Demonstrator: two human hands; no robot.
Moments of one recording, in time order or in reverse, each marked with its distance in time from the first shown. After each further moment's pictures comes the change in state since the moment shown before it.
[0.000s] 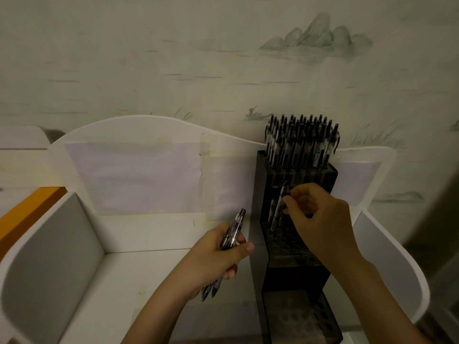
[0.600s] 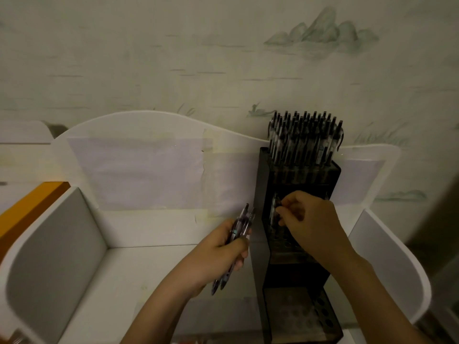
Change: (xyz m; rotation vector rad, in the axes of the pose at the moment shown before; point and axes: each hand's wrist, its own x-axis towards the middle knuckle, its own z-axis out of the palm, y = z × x) left_hand -0.006 0.005 0.005 -0.056 -0.027 0.006; right_hand -0.002 0.008 0.010 -0.050 -0.213 0.151
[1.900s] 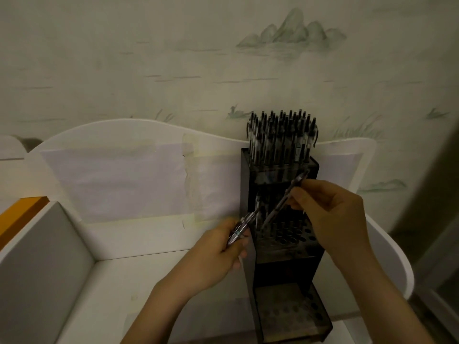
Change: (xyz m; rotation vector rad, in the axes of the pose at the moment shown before) left_hand 0.010 0.007 0.013 0.354 -0.020 0.165; right_hand -0.017 -0.021 -0.042 0.485 0.297 0.128
